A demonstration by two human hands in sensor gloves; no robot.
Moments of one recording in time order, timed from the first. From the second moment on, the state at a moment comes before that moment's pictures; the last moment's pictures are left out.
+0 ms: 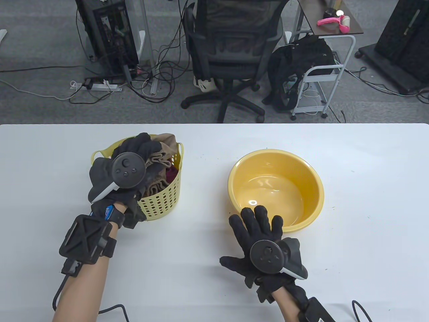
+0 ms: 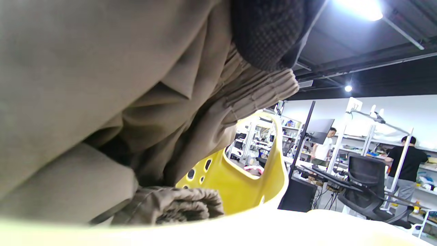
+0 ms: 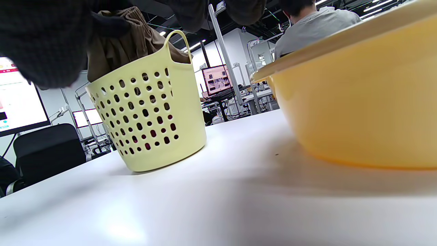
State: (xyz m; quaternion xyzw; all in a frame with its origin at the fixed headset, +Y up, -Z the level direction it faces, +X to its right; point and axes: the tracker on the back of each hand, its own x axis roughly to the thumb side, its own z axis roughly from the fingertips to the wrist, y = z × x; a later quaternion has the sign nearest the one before) left_hand -0.228 -0.557 -0.376 0.09 -0.14 0.12 0.98; right_hand 0.096 -0.679 -0.254 0.23 -0.06 0.95 0.20
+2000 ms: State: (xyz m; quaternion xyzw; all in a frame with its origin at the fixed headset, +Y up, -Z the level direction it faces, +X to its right) left_hand -0.168 -0.661 -0.255 0.07 -0.29 0.05 0.95; right_hand 0.098 -0.678 -0.252 0.24 -0.04 0.95 0.19
